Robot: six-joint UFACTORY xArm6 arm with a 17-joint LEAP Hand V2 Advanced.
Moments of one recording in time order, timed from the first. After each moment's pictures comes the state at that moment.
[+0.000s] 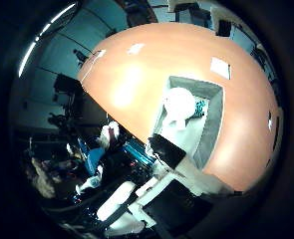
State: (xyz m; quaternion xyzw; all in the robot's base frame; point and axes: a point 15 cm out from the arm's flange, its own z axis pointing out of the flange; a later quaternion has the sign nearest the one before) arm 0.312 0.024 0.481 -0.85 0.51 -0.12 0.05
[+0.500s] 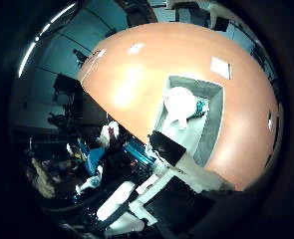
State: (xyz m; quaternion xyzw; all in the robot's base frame) arm 0.312 0.024 0.481 -0.85 0.51 -0.12 0.05
